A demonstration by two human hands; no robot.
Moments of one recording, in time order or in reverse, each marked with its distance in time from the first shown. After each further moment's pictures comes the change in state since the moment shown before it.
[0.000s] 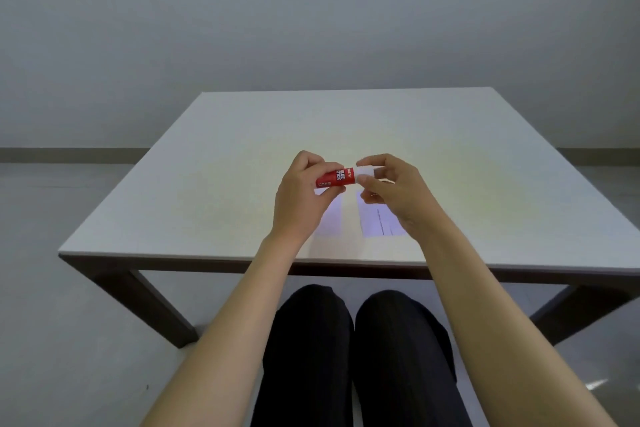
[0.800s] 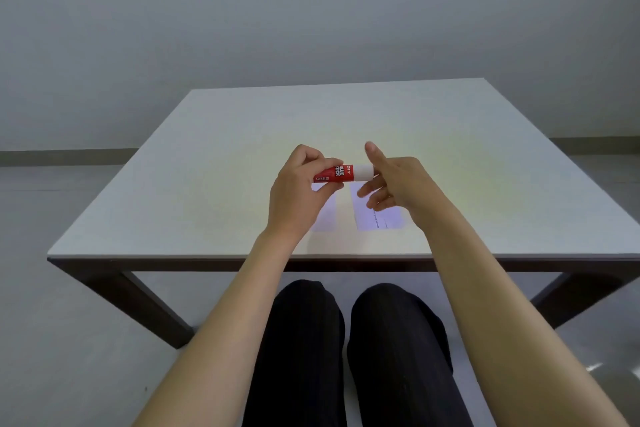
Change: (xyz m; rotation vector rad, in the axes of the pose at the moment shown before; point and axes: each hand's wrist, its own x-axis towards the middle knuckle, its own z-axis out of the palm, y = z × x) left_hand -0.002 0.009 0.000 0.026 -0.011 0.044; right_hand 0.000 -0.006 -0.011 -0.060 -0.002 0.198
